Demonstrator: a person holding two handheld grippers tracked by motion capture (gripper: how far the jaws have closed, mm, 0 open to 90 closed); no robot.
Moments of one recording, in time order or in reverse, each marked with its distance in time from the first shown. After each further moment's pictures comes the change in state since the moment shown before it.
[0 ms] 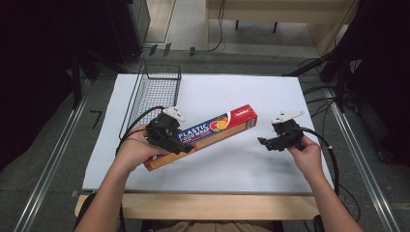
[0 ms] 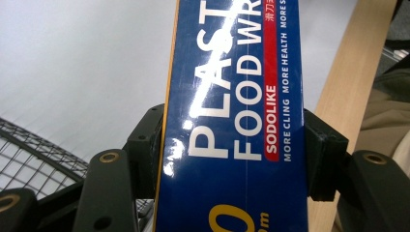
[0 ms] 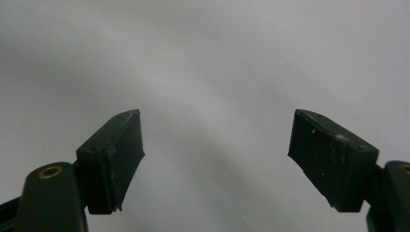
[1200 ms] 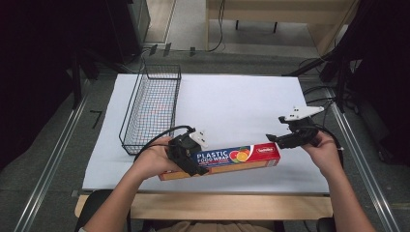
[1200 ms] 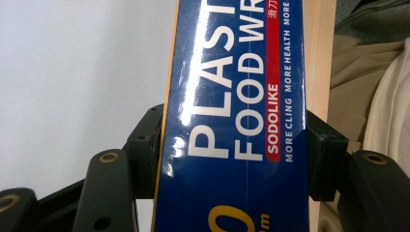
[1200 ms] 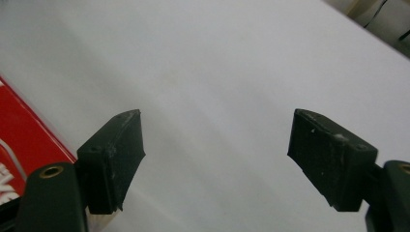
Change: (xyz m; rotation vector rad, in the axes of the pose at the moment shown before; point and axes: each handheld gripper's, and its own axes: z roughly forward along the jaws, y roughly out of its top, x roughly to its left) left arm -0.045 0.004 0.050 0.099 -0.134 0.244; right arm -0.013 0.005 -0.042 -0.100 0.057 -0.076
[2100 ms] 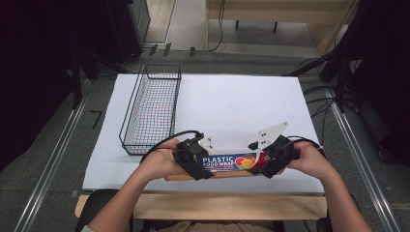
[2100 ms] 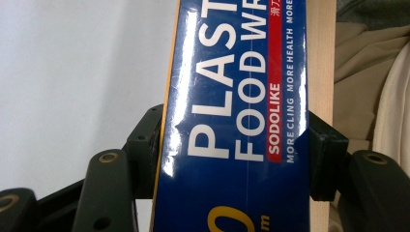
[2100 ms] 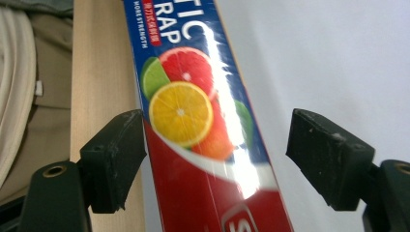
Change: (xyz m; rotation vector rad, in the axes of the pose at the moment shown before) left arm -0.008 0.008 0.018 0.029 0.006 0.067; right arm 0.078 0.026 0.006 0.132 0.428 -0.335
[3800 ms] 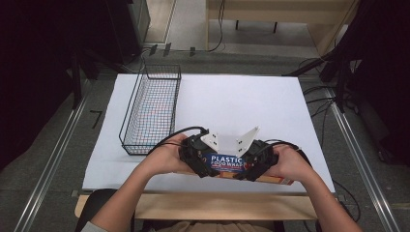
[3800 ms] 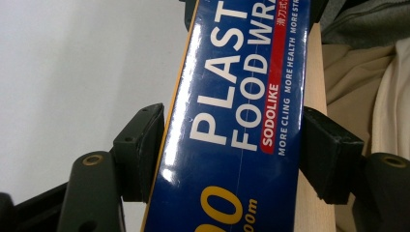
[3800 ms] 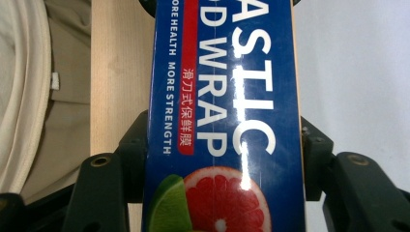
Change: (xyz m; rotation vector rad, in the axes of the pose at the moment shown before) left arm 0.007 0.013 0.002 -0.070 -0.040 0.071; right arm 0.016 0.034 0.038 0.149 0.082 -0.056
